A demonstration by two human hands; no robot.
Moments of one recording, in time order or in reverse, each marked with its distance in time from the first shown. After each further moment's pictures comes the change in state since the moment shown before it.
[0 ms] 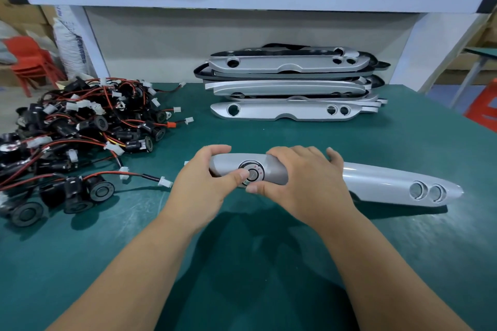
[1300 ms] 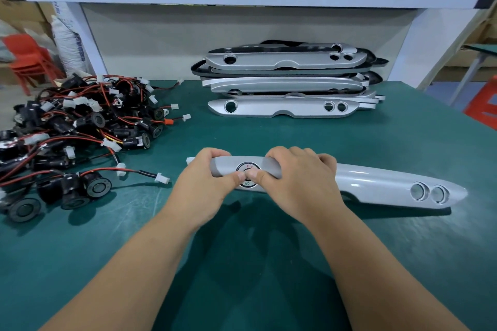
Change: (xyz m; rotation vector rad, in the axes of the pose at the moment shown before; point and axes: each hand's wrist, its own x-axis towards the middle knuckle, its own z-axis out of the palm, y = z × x) left_hand -0.005 0.003 0.004 0.025 -0.067 -0.063; right_hand 0.001 0.000 0.010 -0.003 0.038 0.050
